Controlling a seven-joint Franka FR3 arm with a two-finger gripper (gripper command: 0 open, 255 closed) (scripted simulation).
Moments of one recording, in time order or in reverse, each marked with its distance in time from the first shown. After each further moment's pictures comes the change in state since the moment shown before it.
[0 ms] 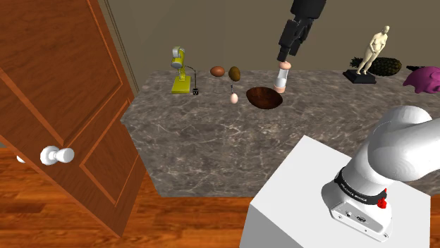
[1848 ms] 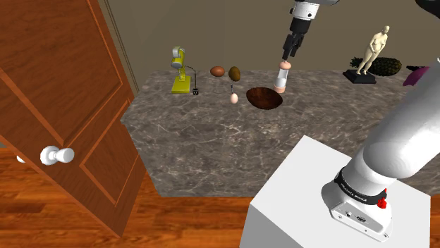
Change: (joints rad) arm -0.114 0.717 -0.472 0.389 0.035 0.180 -0.596
